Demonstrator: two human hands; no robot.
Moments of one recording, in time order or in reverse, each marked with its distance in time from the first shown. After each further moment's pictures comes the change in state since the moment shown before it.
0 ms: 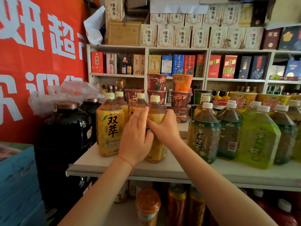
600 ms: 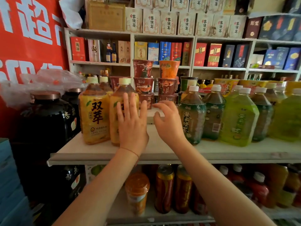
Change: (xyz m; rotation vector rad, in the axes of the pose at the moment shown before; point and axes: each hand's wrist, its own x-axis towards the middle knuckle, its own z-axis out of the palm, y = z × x) left_hand -0.010 0.022 0.029 0.479 0.087 0.004; right_hand -0.038 0.026 -0.026 -0.181 0.117 -0.329
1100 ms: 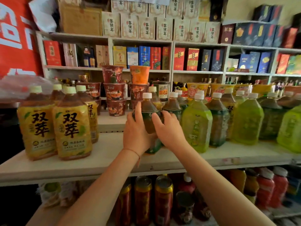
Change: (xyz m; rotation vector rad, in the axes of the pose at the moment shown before) left_hand 0.033 0.149 0.023 -0.646 -0.278 -0.184; right_hand 0.012 0.072 -0.126 -0.075 -0.149 0.457
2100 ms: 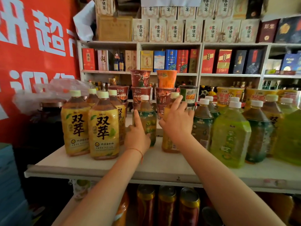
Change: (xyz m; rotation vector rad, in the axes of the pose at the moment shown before) left_hand 0.020 -0.067 -0.031 0.342 -0.070 -0.372; right_hand 0.059 -0.029 0.060 -0.768 0.223 -0.218
